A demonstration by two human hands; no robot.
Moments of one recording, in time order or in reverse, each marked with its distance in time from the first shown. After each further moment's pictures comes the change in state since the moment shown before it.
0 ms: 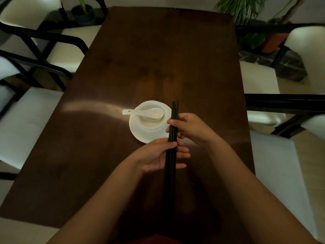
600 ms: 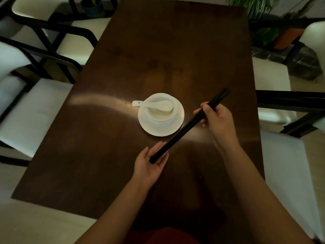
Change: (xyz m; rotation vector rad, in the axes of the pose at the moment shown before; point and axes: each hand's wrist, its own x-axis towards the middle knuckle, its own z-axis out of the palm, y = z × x) left_hand -0.002 -0.074 -0.051 -0.756 0.431 0.295; right_hand -0.032 0.003 0.006 0.074 0.577 -0.221
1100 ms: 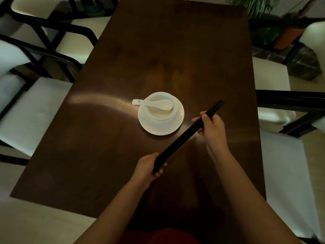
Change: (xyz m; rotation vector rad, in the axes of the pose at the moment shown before) left_hand -0.009 0.002 -0.002 0.792 0.254 0.031; right_hand 0.001 0.036 0.008 0.072 0.084 0.158
